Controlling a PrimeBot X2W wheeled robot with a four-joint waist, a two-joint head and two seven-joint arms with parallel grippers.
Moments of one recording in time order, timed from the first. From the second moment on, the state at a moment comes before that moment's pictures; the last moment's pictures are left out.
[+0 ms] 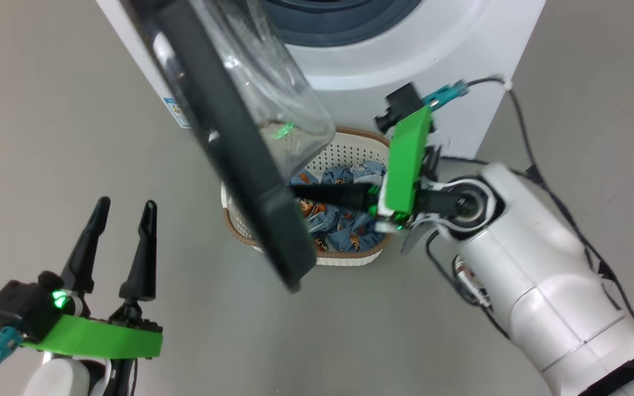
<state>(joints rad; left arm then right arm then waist) -0.22 0.21 -0.19 0.06 -0.47 -0.13 -0.25 -0.94 -0.09 0.55 0.65 1.56 0.13 0.82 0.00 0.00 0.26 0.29</state>
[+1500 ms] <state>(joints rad) -0.07 0.21 -0.02 0.08 -0.41 -0.13 -0.25 -0.67 -0.20 0.81 0.36 1.98 0.13 0.31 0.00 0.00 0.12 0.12</state>
